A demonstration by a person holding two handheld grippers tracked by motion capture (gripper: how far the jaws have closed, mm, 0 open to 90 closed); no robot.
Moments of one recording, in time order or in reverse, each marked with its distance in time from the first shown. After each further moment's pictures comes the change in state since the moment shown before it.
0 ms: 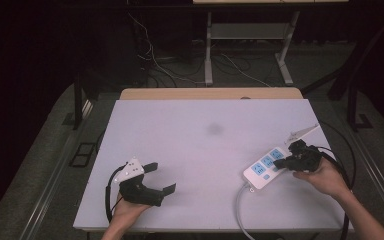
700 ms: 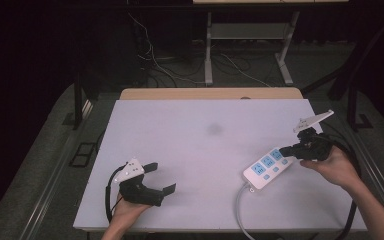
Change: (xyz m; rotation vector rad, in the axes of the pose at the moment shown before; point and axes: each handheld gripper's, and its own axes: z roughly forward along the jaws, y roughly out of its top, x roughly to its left) left arm 0.000 0.000 0.000 0.003 0.001 0.002; right arm -0.001 0.022 -0.042 -0.053 -0.038 -0.035
